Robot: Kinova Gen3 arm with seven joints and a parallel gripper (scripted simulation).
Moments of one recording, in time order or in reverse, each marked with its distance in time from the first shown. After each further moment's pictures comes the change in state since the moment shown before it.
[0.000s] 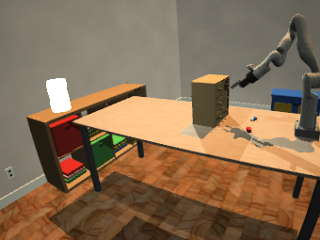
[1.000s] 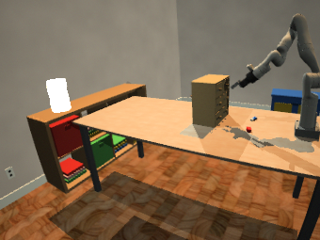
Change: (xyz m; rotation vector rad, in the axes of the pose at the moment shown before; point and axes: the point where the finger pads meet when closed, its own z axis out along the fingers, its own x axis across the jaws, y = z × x) arm -0.001 0.001 0.000 -0.008 -0.002 0.000
